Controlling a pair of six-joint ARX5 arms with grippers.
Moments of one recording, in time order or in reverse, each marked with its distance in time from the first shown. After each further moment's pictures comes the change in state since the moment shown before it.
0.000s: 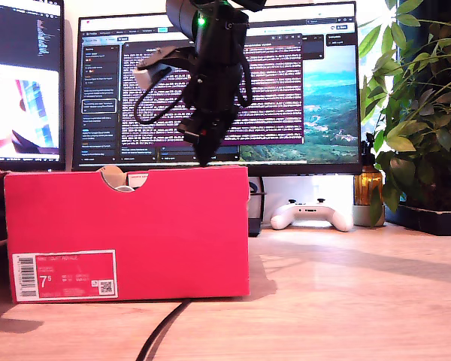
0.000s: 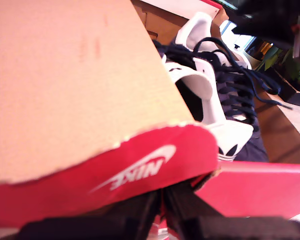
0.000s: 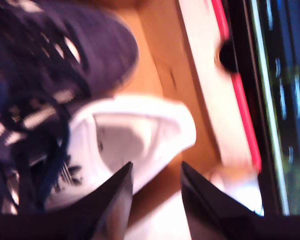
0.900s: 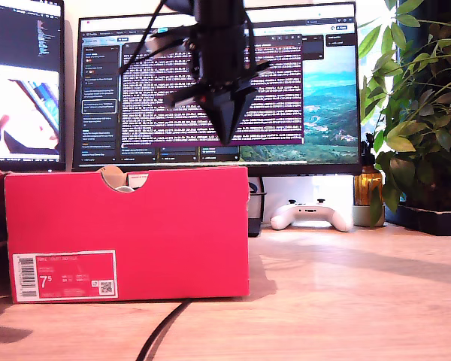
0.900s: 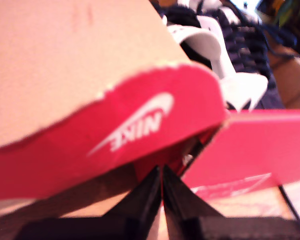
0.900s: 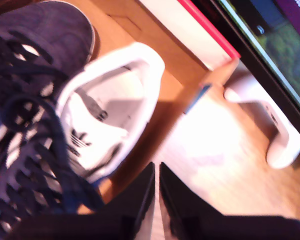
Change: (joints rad) left arm 0.000 -0.082 0.000 -0.184 -0.006 0.191; right arm -0.014 -0.040 0.116 -0.288 0.047 0.592
